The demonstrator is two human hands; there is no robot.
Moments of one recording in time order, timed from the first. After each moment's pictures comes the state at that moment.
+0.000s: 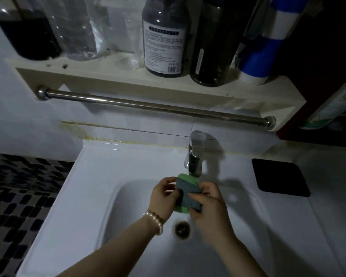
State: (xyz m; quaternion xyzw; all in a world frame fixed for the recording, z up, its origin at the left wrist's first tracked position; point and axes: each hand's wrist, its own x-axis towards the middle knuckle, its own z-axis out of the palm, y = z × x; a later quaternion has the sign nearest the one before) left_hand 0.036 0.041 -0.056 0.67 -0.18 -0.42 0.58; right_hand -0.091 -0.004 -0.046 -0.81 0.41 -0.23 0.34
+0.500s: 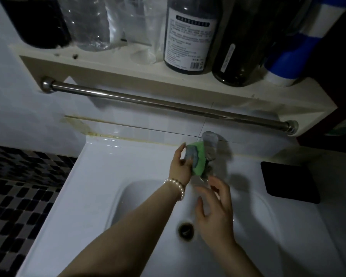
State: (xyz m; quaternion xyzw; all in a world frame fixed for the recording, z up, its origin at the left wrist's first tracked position) left_hand 0.064 -0.032 -0.048 0.58 -0.14 -0.46 0.66; right_hand -0.068 0.005 -0.040 -0.84 0.37 -0.36 0.17
